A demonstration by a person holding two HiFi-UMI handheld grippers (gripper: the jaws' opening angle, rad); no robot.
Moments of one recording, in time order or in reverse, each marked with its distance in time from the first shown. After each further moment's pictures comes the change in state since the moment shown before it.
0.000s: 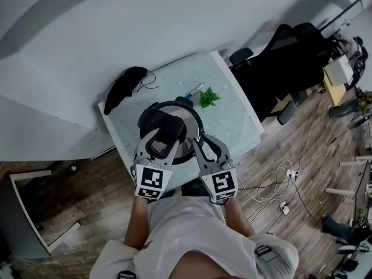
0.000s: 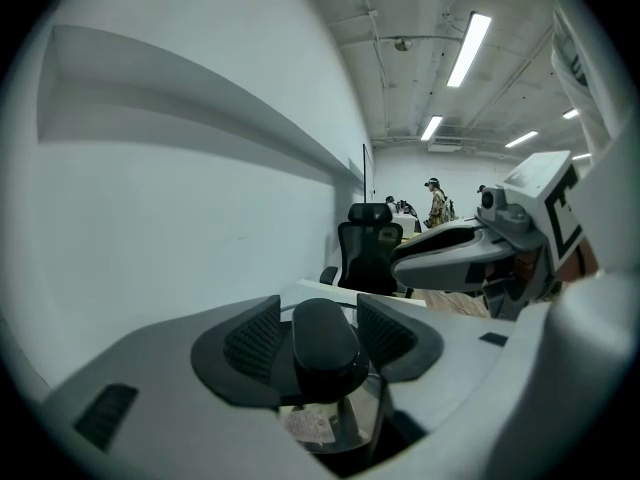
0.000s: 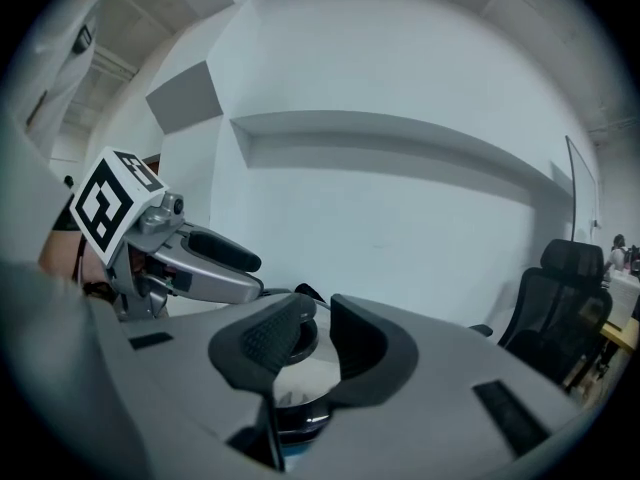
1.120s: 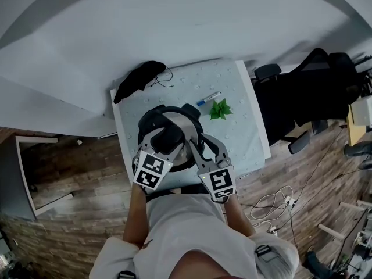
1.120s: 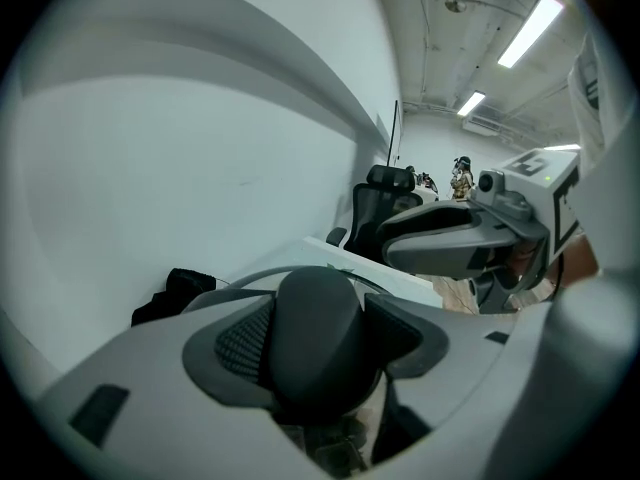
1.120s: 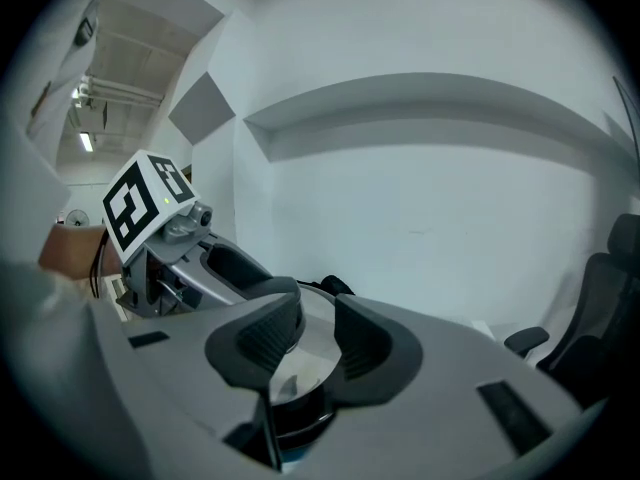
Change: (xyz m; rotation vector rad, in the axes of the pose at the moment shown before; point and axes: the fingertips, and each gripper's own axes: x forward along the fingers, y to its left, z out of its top) left arm 0.066 -0.002 -0.042 -0.160 0.280 0.035; right arm 0.050 -0.034 -0.023 -0.002 0.035 0.306
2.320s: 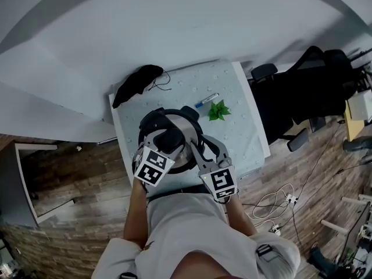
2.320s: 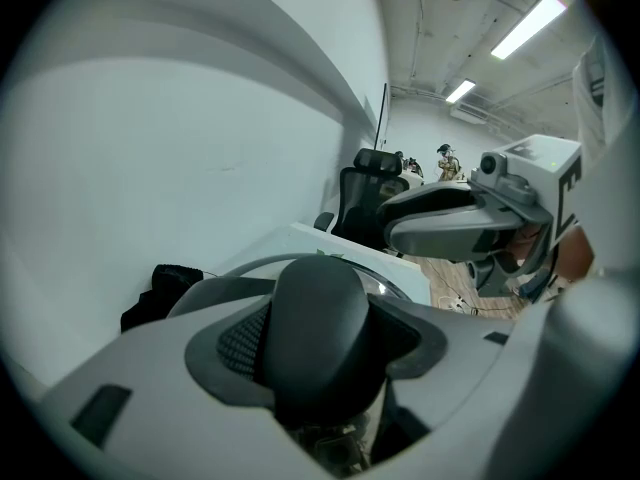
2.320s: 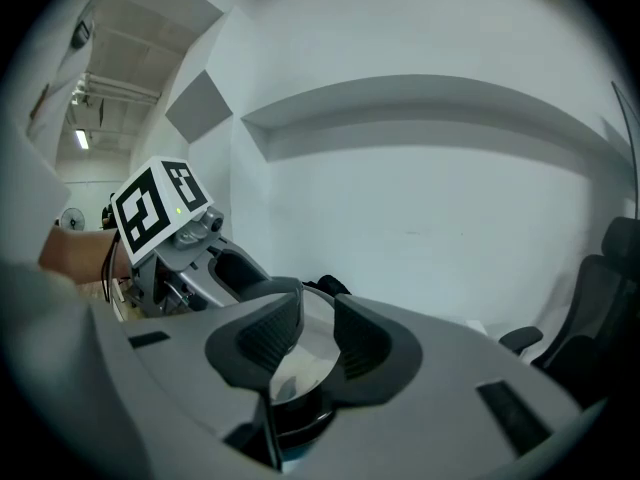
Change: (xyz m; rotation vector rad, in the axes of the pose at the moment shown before) left arm 0.011 -0.001 -0.013 0.041 0.103 -0.081; right arm -0.001 0.000 0.002 0.003 0.007 -0.027
